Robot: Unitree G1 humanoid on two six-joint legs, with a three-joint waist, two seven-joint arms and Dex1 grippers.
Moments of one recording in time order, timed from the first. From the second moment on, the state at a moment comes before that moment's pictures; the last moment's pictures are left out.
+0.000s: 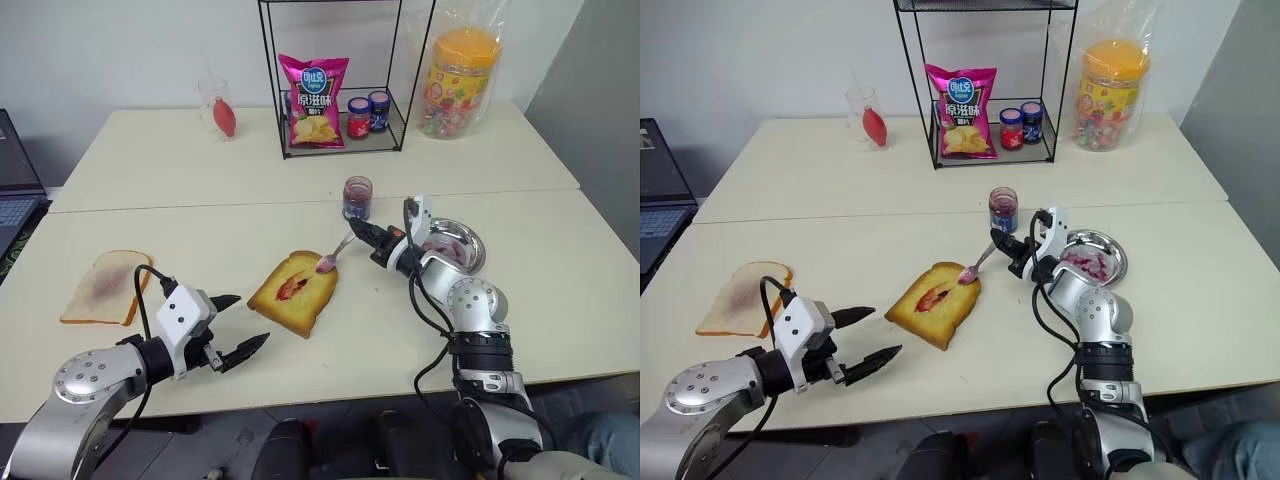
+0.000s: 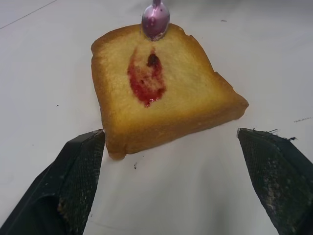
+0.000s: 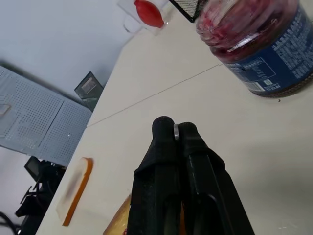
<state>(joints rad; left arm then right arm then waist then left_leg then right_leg) 0.23 0.74 0.24 -0.50 -0.42 0.45 -0.82 -0.61 0.04 -0.23 0.04 0.77 0.93 0.21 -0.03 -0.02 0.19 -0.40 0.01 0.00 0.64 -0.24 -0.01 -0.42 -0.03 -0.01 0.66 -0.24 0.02</state>
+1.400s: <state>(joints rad) 0.25 0.74 0.22 -0.50 -0.40 0.41 -0.83 -0.59 0.12 -0.27 -0.04 0.94 1.05 0.02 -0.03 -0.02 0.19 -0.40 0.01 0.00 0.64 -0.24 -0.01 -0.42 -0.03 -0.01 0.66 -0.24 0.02</state>
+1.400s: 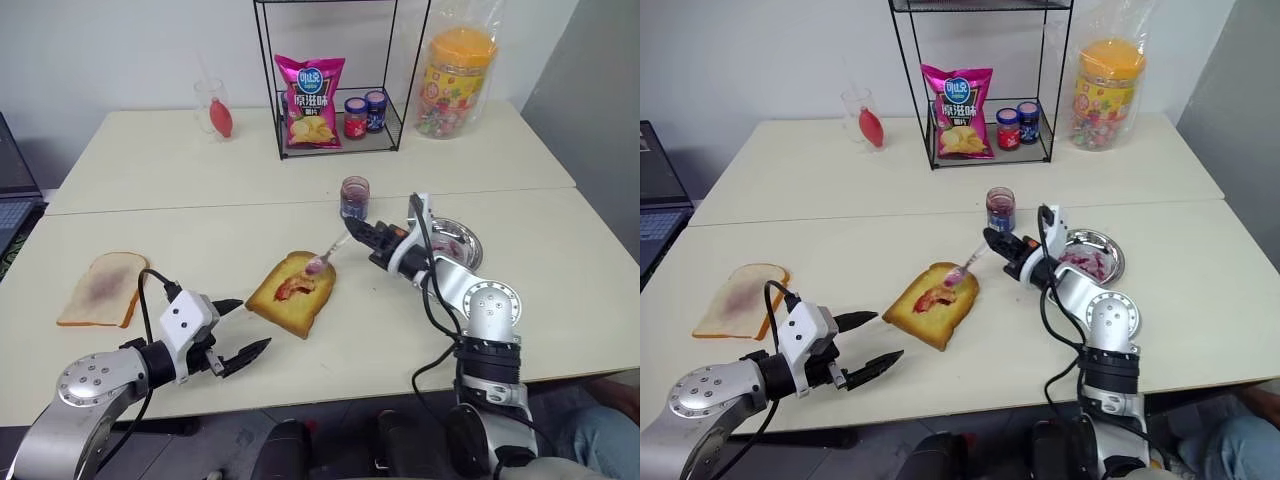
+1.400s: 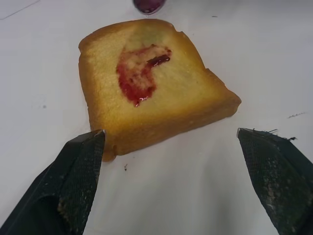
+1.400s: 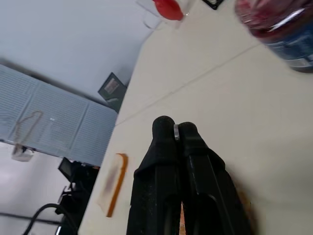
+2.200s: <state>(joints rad) 0.26 0.73 0.20 -0.49 -0.39 0.40 -0.83 -0.50 0.09 -0.17 0.00 0.89 1.06 0.08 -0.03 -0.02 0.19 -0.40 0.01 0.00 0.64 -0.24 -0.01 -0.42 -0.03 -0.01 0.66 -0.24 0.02</state>
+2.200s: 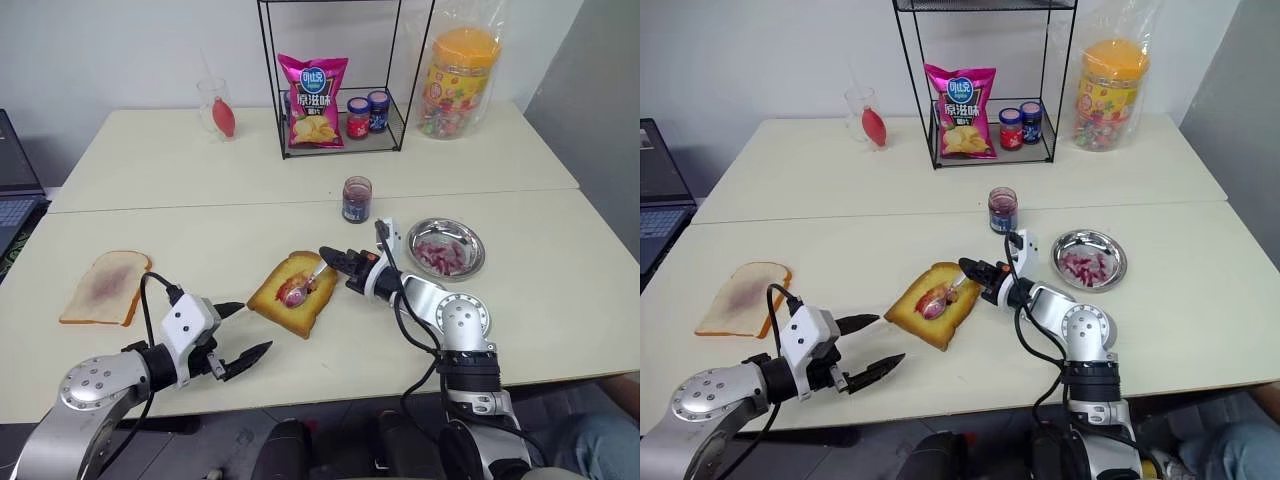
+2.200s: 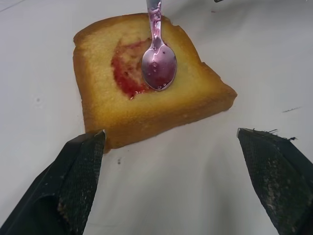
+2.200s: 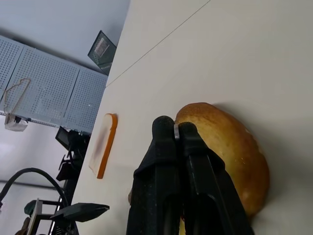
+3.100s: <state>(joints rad) 0.23 0.73 0.20 -0.50 -0.39 0.41 -0.82 -0.53 0.12 -0.26 0.03 0.92 1.00 0.02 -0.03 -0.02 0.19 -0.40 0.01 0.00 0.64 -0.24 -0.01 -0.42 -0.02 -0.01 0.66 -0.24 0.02</state>
